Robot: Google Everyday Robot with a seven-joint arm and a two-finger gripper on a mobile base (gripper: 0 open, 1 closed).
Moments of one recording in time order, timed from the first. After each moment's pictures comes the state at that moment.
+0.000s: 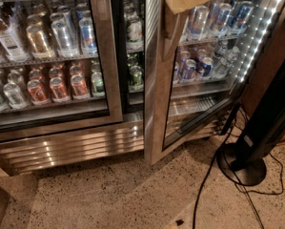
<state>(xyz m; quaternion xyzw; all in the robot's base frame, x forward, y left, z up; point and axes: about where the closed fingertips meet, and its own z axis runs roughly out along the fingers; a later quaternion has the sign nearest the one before) 0.556 -0.075 1.082 -0.53 0.73 0.18 0.39</state>
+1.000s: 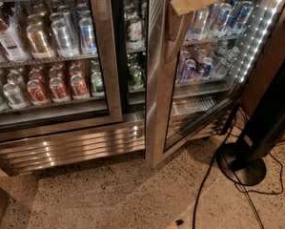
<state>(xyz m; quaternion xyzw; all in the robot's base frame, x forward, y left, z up) 0.543 -0.083 1.082 -0.53 0.73 0.18 0.39</state>
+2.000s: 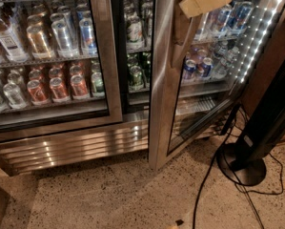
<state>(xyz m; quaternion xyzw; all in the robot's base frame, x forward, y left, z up) 0.531 -0.094 1.085 -0.54 0.72 0.17 0.39</state>
